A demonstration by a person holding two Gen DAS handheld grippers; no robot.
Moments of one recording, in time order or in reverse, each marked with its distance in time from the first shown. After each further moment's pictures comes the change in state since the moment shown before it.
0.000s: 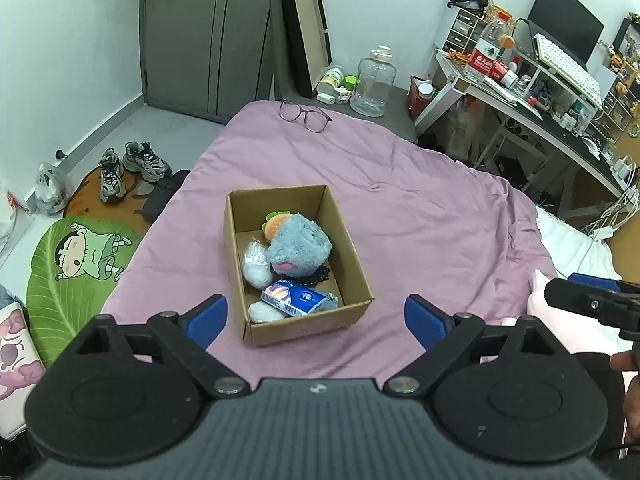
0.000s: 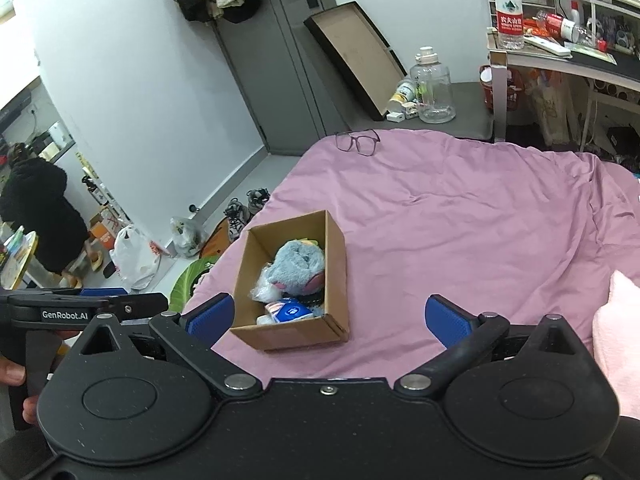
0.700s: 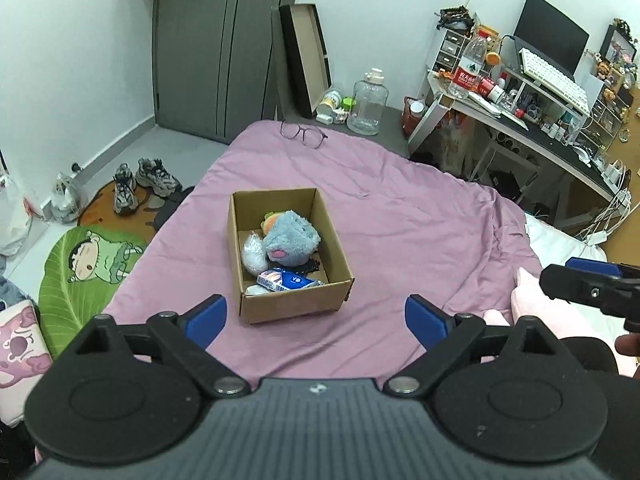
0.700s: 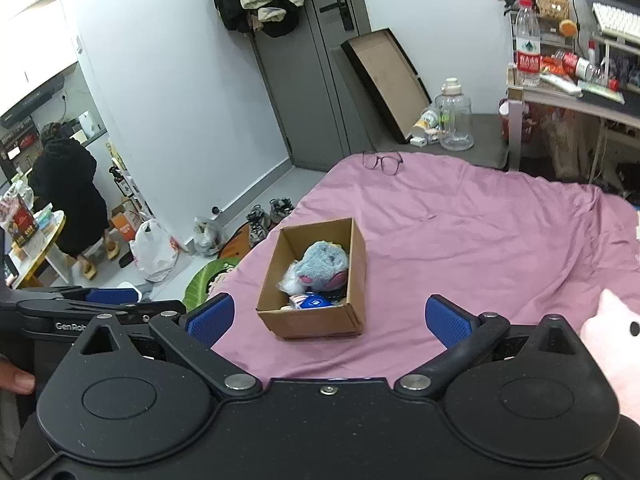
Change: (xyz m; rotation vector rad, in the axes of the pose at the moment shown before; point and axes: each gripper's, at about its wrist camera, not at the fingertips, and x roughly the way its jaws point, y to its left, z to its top) left arm -0.058 -0.032 -0.047 0.001 -0.094 0.031; right arm -0.057 0.024 -0.023 -0.094 -0.066 0.023
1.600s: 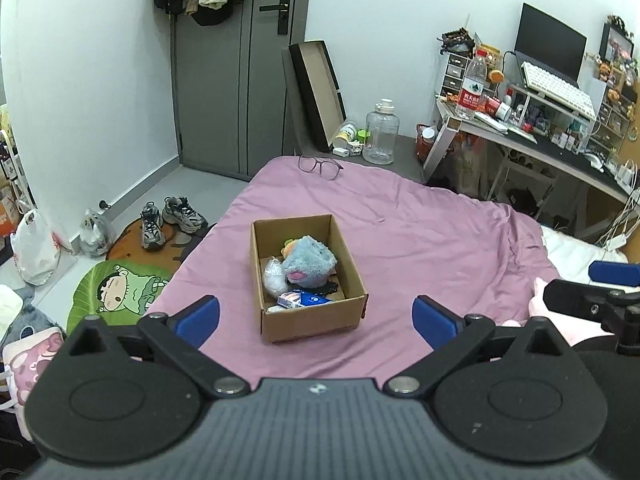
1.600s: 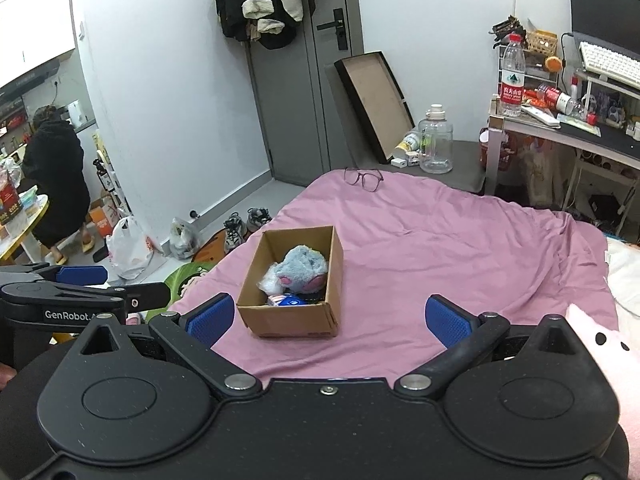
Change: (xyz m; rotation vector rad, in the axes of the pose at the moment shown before) left arm -0.025 -0.019 -0.021 0.047 -0.115 0.095; right arm -0.022 0.018 -0.022 -0.073 -0.059 -0.089
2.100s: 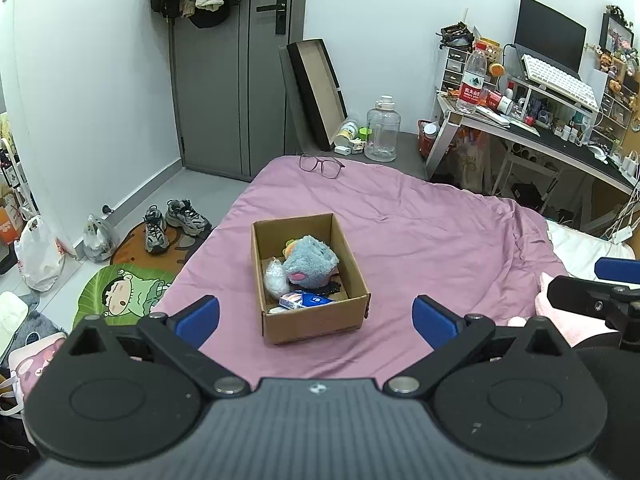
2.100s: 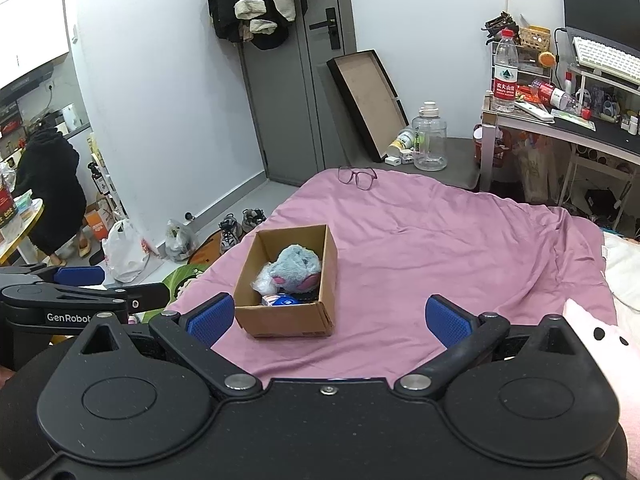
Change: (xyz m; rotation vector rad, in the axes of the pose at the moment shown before) left arm 0.004 -0.005 -0.001 0.019 -0.001 0.015; right arm 0.001 -0.004 -0.002 0.019 0.002 -0.009
